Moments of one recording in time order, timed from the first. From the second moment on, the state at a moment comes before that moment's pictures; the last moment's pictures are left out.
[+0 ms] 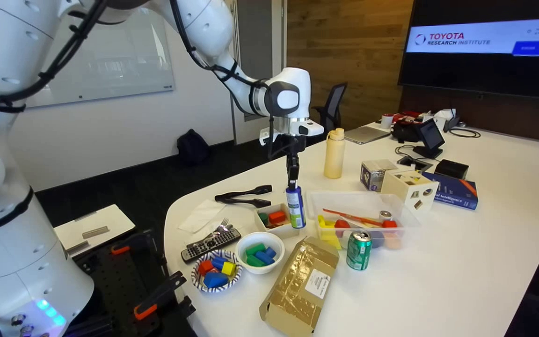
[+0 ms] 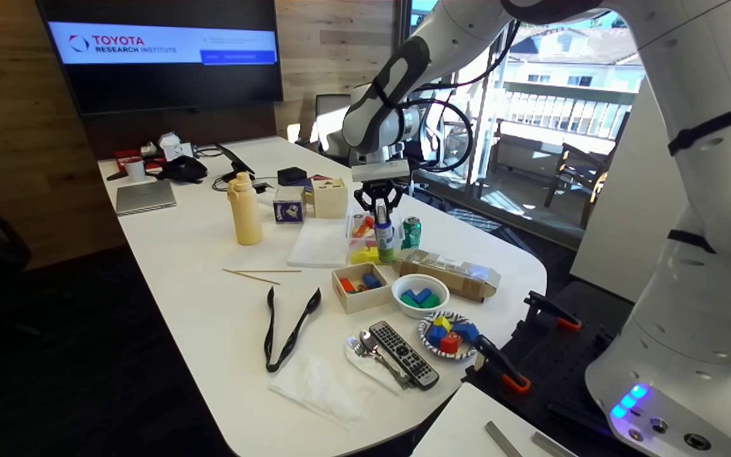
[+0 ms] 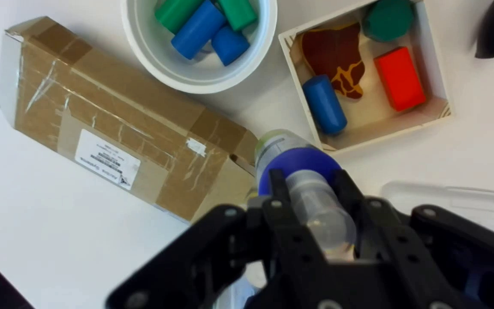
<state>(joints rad) 0.11 0.61 -0.19 -1.80 -0.01 2.30 0.65</state>
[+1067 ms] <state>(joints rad) 0.10 0.73 -0.17 -1.77 0.03 2.30 0.71</state>
